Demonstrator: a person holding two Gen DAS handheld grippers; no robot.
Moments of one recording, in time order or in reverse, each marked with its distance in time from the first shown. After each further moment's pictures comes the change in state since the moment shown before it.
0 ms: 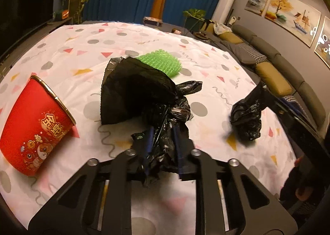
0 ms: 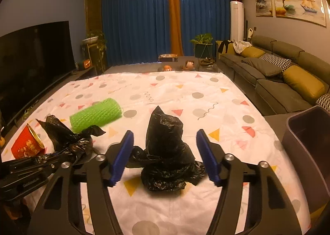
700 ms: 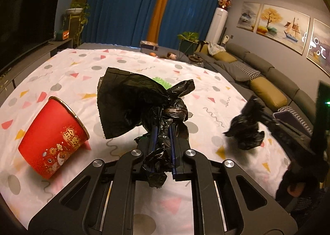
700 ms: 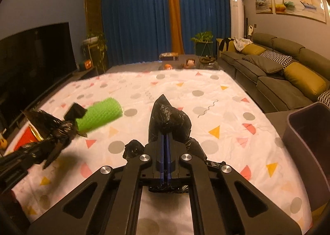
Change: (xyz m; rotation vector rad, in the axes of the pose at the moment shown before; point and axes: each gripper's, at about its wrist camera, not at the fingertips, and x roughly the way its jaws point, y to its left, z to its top) left arm -0.035 -0.002 0.001 0.025 -0.176 -0.010; right arm -0.014 -0.009 -0.001 0.025 -0.011 0.017
